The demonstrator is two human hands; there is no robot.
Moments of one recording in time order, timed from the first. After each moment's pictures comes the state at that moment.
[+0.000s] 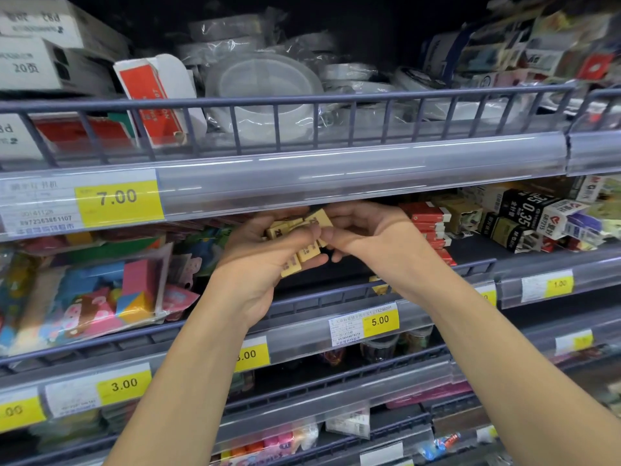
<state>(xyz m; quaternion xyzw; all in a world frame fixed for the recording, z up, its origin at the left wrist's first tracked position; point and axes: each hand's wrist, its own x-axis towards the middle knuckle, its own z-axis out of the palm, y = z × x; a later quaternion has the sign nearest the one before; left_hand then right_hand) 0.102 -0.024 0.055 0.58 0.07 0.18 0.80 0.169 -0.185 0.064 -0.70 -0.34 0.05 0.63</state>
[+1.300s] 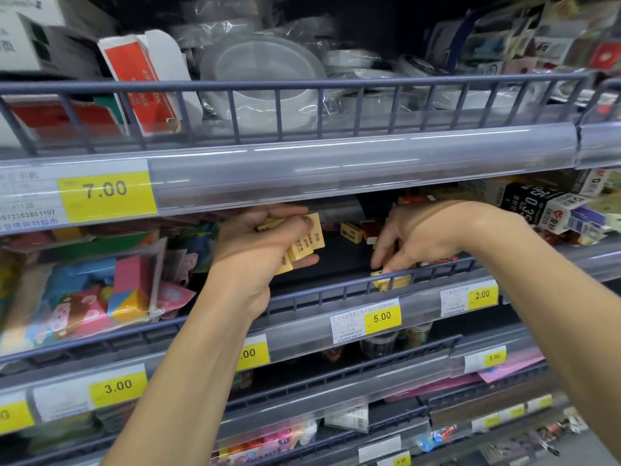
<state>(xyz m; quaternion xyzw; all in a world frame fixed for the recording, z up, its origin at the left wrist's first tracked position) 0.106 -0.022 0.055 0.60 0.09 0.22 0.76 0.231 -0.223 0.098 -0.92 -0.36 0.18 0.00</state>
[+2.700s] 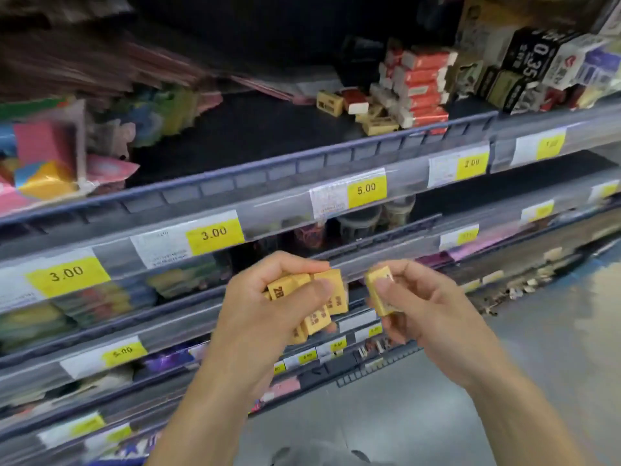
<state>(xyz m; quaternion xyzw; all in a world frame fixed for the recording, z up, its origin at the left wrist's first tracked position) -0.016 -0.066 -0.082 0.64 0.08 0.04 0.76 0.037 -0.275 -0.103 -0.69 -0.08 0.17 0.70</state>
